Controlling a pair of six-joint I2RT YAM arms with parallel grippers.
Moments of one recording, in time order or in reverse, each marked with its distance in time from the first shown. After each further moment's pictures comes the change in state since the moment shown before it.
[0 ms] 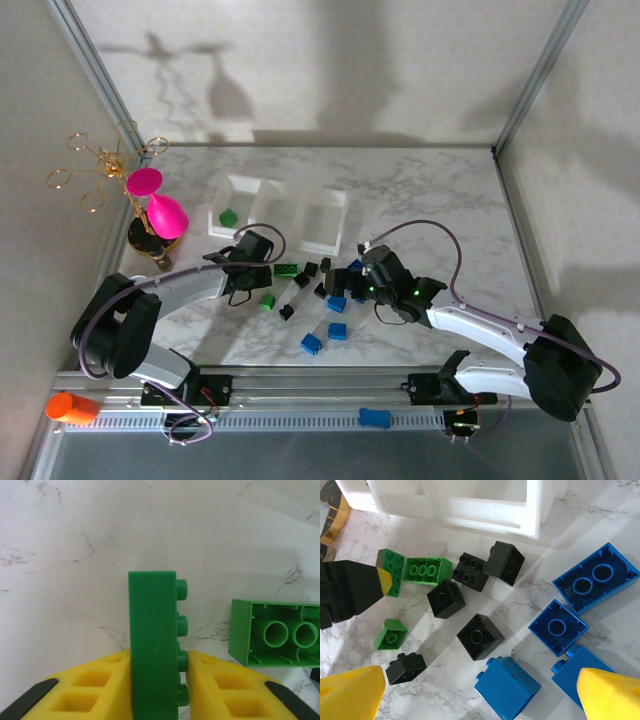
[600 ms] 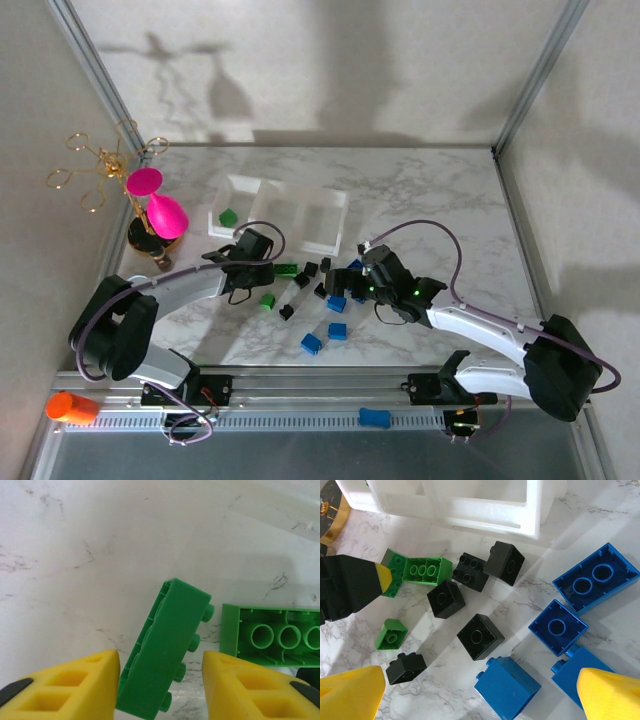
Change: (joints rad) left arm 0.002 -0.013 0.012 -0.011 0.000 -0.003; right arm 0.000 -0.001 0.000 0.000 0.000 0.000
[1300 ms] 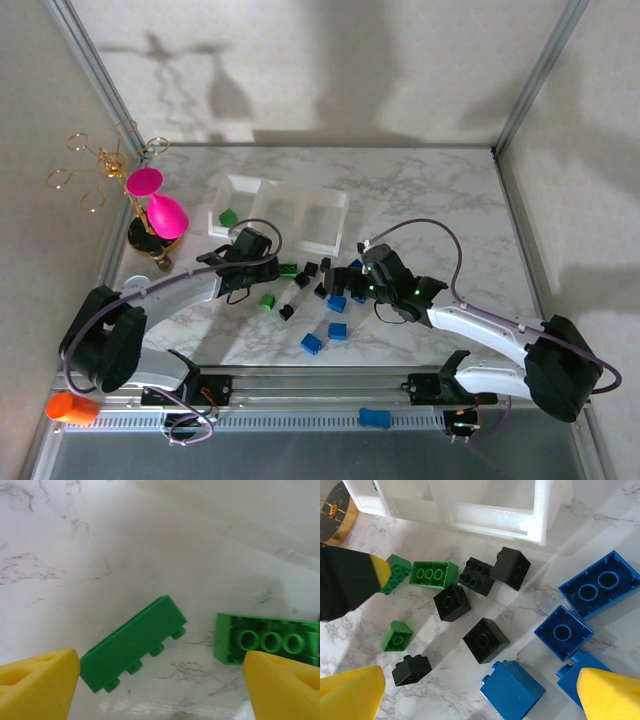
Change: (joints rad) left arm -0.003 -0.053 0.003 -0.022 -0.053 -0.030; right arm -0.002 -0.010 0.006 0.006 -0.004 -0.008
